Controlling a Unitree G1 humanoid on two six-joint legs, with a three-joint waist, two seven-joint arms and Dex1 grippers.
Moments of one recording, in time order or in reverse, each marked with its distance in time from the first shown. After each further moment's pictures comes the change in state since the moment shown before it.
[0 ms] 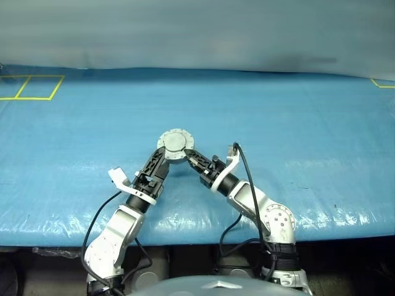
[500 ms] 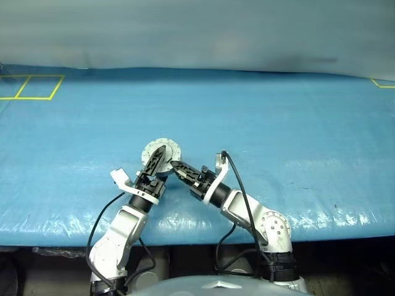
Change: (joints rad) left arm -0.006 0.002 -0.057 0.009 -0.042 -0.051 0.012; right arm 0.046 -0.006 0.092 -0.043 0.059 0.031 -0.019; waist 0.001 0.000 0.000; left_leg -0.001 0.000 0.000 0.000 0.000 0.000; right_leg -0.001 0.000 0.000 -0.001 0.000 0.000
